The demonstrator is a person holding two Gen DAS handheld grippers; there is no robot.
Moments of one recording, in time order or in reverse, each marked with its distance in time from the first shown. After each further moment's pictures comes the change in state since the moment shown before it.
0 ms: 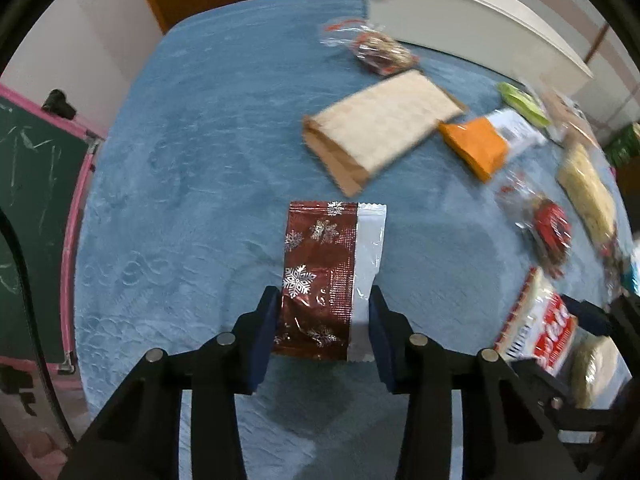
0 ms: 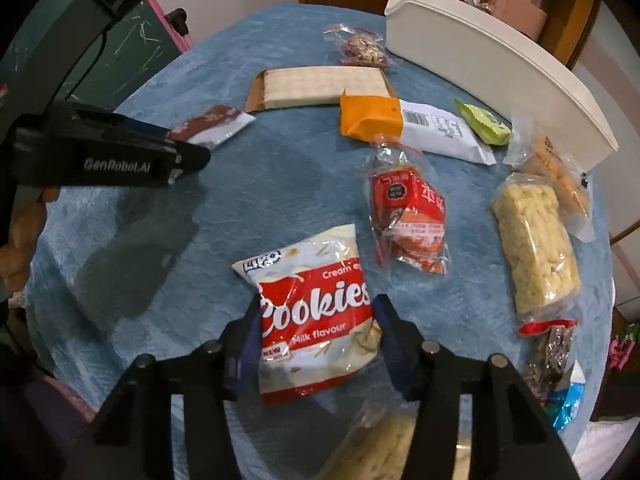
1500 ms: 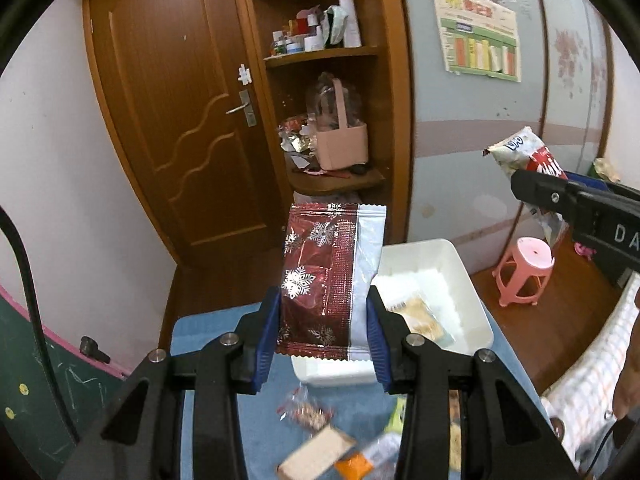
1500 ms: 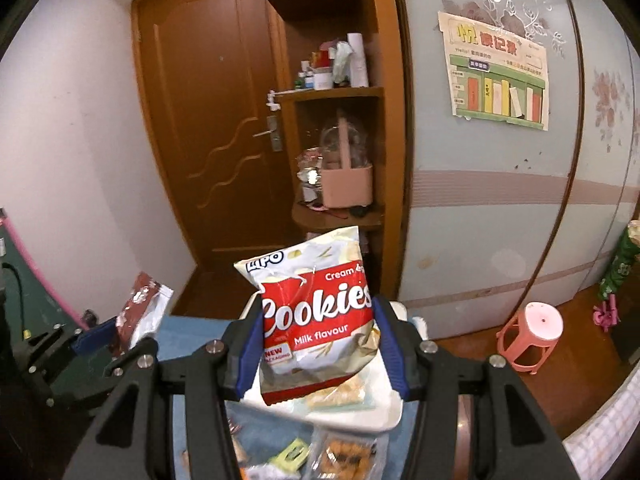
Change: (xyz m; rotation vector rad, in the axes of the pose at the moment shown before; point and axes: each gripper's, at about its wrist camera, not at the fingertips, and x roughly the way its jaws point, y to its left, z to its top) left arm -0.259 -0.121 0.251 0.170 -0.567 0.037; right arm -0.259 -0.228 0.213 0.453 -0.575 -0.251
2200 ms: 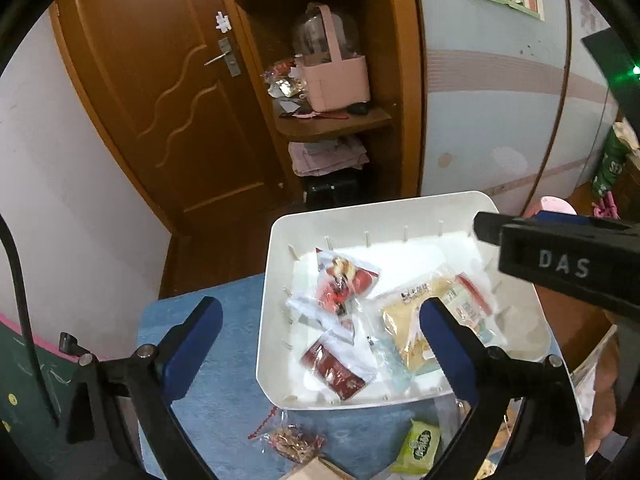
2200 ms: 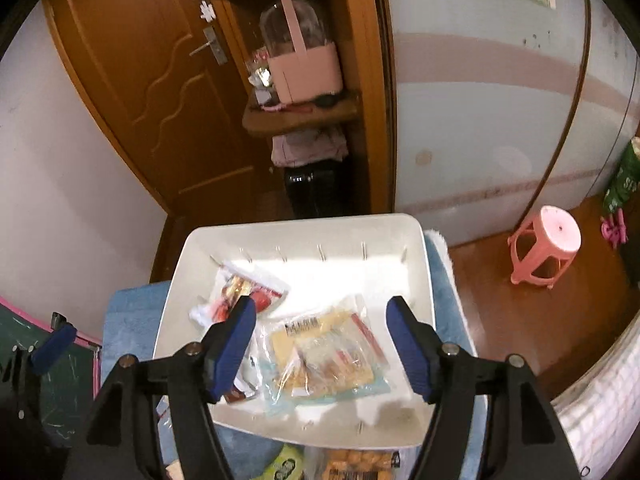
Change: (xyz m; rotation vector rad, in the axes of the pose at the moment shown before) left arm 0.156 -0.037 -0.017 0.050 0.165 0.029; right arm 0.169 -0.037 -0.051 0.170 0.349 -0.020
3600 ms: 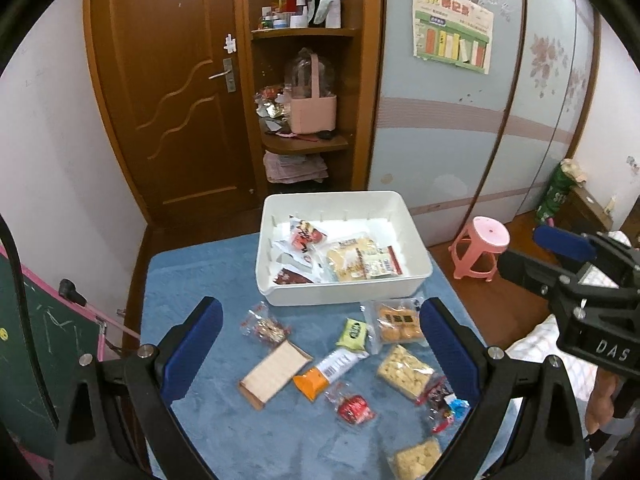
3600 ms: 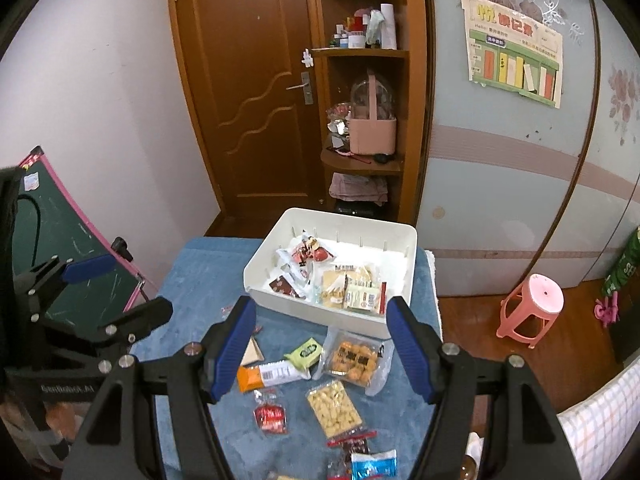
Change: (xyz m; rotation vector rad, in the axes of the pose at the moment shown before) left arm -0.237 0.040 -0.123 -0.093 -0.091 -0.189; right arm -0.239 0.029 -0.139 -0.271 -0.199 0.087
